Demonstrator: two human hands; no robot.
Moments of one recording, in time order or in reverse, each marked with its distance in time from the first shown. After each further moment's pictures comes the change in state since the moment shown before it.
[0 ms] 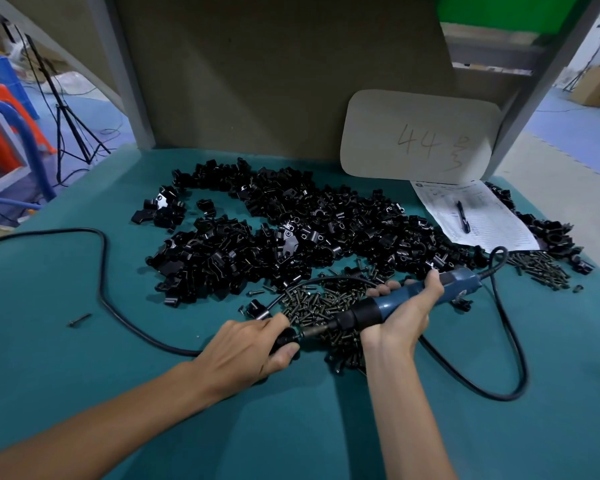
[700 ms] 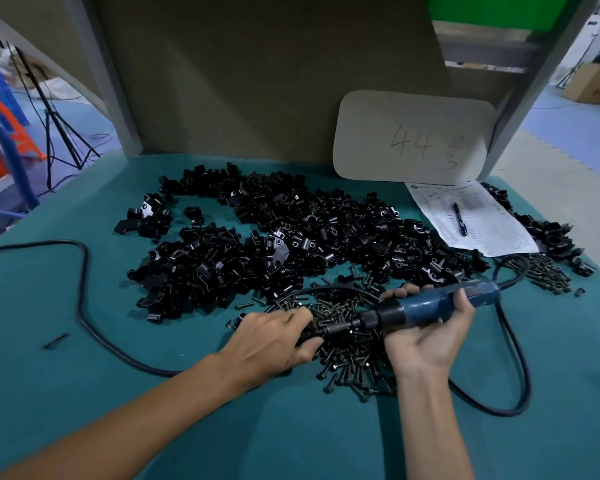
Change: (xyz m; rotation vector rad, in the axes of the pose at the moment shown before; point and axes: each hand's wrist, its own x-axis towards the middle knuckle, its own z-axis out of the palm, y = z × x) left_hand 0.055 0.015 0.016 0.177 0.169 0.131; right_hand 0.041 -0.032 -0.031 0.197 -0.219 0.141
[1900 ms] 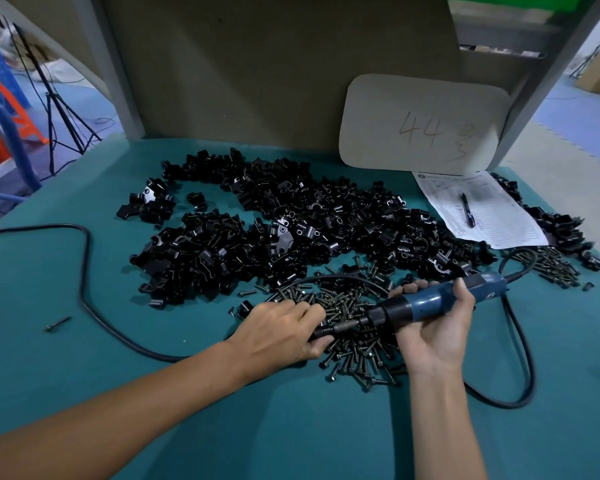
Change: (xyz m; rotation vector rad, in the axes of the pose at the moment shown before) left_hand 0.000 0.002 0.011 0.104 0.077 0.158; right_hand 0.001 -0.008 -0.008 -0.087 -0.025 0.050
